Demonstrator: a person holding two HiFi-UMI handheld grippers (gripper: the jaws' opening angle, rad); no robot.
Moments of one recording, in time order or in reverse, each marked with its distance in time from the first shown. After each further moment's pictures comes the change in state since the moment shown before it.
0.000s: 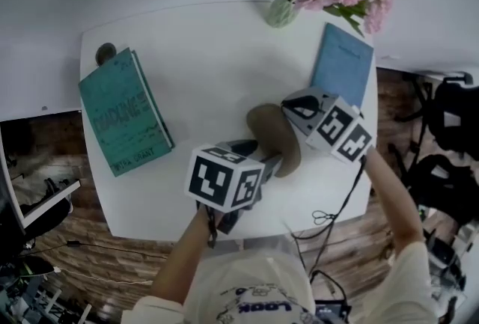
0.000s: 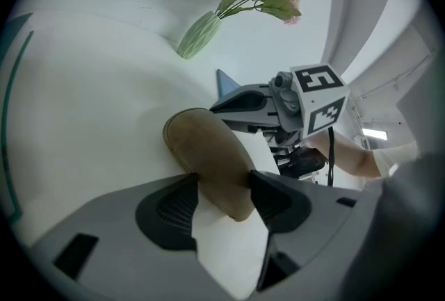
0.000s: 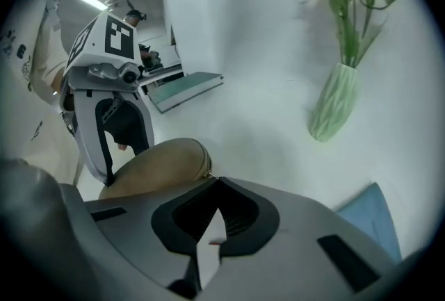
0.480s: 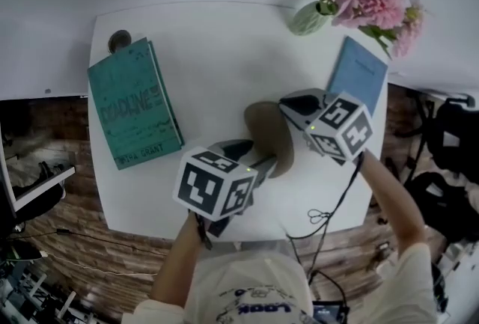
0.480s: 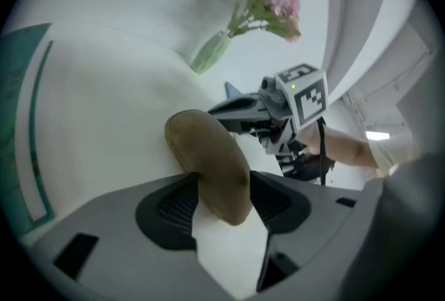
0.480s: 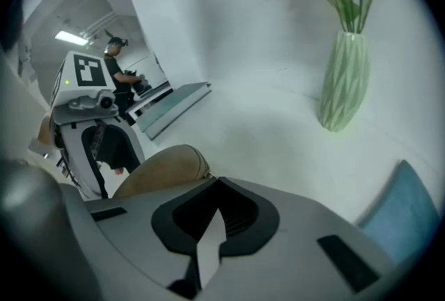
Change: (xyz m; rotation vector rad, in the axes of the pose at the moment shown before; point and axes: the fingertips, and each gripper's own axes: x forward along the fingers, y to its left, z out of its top) left arm -0.032 0.023 0.004 0.011 -0.062 0.014; right arm 0.029 -0.008 0.028 0.213 -0.028 0.066
